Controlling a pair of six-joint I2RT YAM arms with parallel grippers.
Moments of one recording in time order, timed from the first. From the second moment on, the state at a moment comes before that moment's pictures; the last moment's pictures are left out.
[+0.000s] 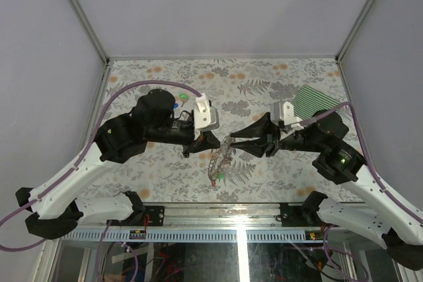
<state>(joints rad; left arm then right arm) -0.93 1.08 1.42 -0.72 0.54 0.20 0.81 0.80 0.99 -0.06 -0.69 -0.01</state>
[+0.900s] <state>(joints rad) -0.93 1.20 1.54 -1.00 0.46 0.33 0.81 0.97 0.98 -0.08 -0.73 0.02</state>
